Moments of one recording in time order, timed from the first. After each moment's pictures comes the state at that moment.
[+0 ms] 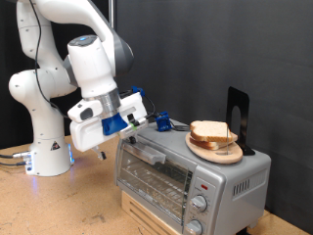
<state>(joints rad) 0.23 -0.22 -0.27 -2.57 0.32 2.48 0.62</state>
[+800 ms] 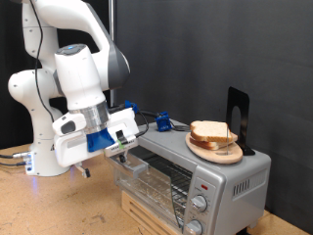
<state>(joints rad) 0.17 -0.06 -0.30 -2.45 0.32 2.53 0.64</state>
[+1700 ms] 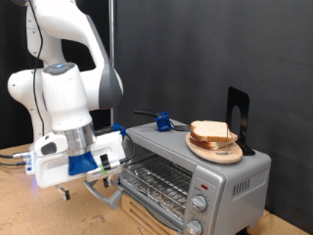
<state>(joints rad) 0.11 0.08 -0.32 -2.40 0.32 2.59 0.63</state>
